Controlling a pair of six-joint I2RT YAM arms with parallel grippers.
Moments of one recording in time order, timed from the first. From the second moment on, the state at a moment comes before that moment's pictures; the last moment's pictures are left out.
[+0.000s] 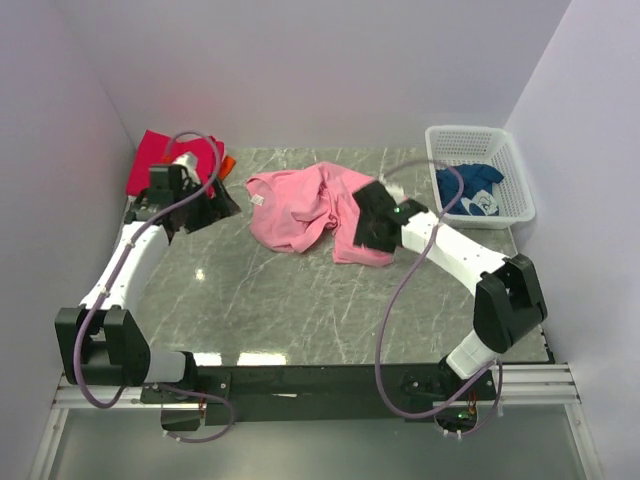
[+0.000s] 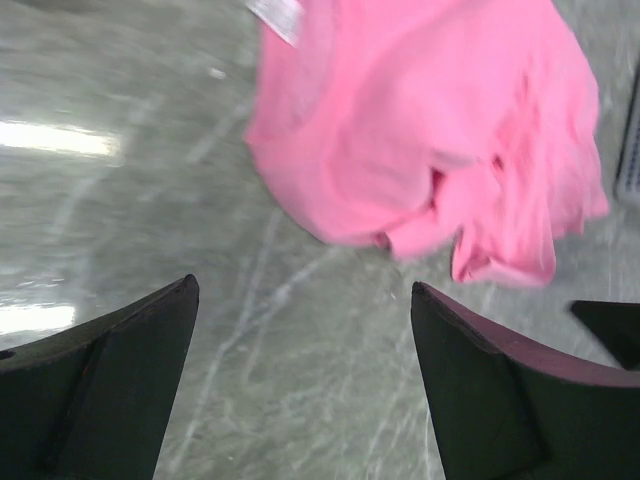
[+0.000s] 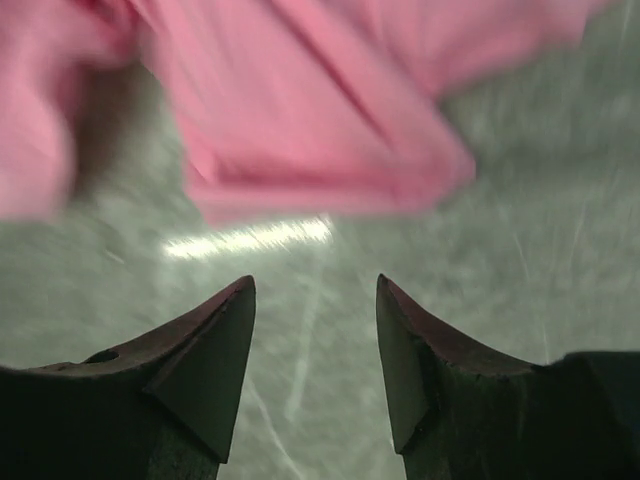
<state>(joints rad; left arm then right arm) 0.01 1.34 1.12 -0.50 0.26 -0.46 0.57 1.60 1.33 -0.74 0.33 0.72</state>
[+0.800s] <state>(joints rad) -0.37 1.69 1.21 -0.47 0.27 -0.41 0.40 1.32 0.80 -0.54 0.12 0.92</state>
